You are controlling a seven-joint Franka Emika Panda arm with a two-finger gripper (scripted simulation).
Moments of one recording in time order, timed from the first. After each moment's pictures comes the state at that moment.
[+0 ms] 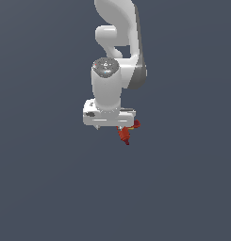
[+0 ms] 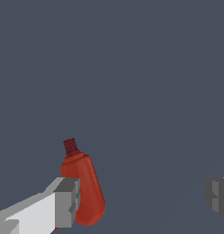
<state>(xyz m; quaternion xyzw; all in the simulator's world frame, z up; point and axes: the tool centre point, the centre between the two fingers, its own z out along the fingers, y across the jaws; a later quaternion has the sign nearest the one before) -0.008 -0.026 0.161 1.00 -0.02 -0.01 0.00</state>
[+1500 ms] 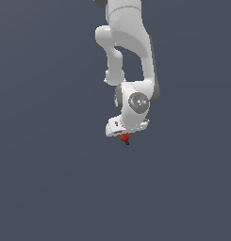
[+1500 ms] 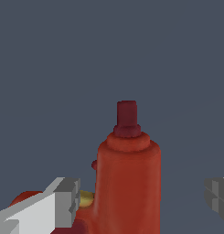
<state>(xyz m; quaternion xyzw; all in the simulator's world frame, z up) -0.048 0.049 0.062 0.99 0.12 -0.12 0.03</state>
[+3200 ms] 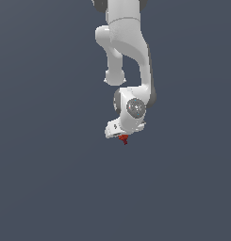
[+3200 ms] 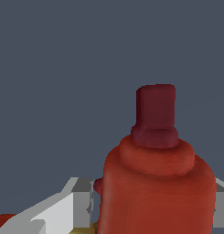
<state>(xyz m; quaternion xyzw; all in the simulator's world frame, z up) -0.062 0.043 0.029 0.98 0.14 -0.13 0.04</state>
